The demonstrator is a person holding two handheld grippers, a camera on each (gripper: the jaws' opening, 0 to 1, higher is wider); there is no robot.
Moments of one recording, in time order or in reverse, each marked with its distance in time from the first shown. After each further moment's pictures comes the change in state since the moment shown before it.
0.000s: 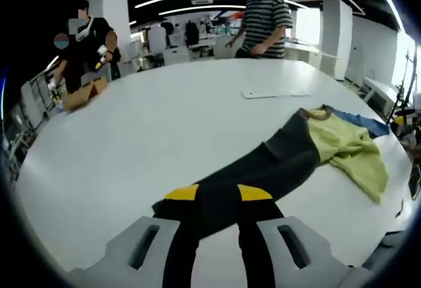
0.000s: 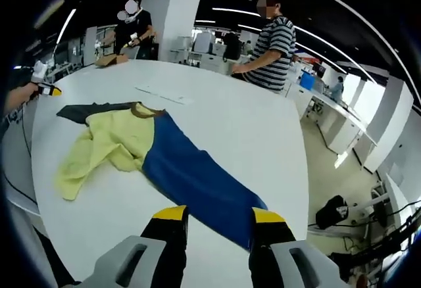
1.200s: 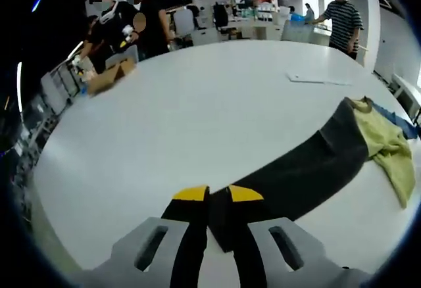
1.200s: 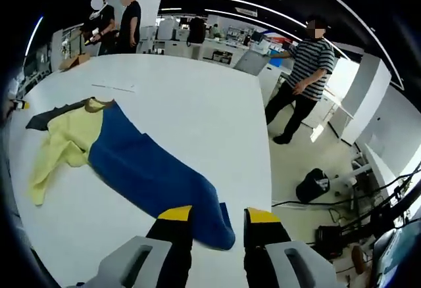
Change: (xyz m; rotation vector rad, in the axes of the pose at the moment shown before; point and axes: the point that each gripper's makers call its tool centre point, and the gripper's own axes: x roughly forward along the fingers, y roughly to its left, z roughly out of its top) left arm 0.022 0.067 -0.016 -0.032 0.119 0.194; right arm 0.012 -0.087 -0.034 0.128 0.106 -0.176
